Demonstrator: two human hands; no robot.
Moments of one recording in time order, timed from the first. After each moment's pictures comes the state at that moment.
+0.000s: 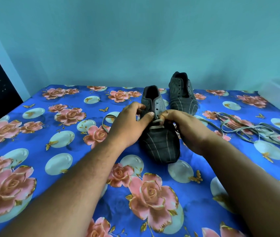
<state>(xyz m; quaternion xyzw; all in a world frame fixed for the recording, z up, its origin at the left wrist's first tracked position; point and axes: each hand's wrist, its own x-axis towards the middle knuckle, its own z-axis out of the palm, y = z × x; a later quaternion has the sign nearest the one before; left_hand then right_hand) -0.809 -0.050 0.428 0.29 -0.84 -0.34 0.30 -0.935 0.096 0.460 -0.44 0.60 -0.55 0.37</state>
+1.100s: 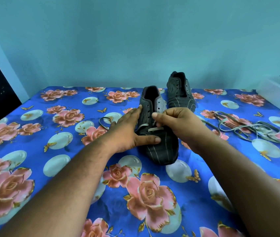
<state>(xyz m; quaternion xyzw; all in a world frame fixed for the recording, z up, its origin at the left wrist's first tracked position) -0.794 -0.052 0.430 0.26 -0.91 -0.29 0.10 -0.932 0.095 0.463 -0.42 0.68 -0.54 0.28</state>
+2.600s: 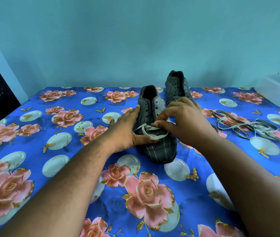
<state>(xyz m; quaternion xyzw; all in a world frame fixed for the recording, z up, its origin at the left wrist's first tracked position) -0.802 -0.067 0.415 0.23 -0.92 -0.28 0.14 -0.953 0.099 0.458 -0.59 0.75 -0.26 -0.14</state>
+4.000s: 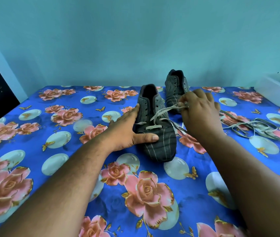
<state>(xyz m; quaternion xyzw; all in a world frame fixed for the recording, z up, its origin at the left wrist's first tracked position) -0.807 -0.075 0.406 0.19 -0.90 -0.37 0.13 -0.979 0.104 0.452 -0.42 0.84 -0.27 -0.20</state>
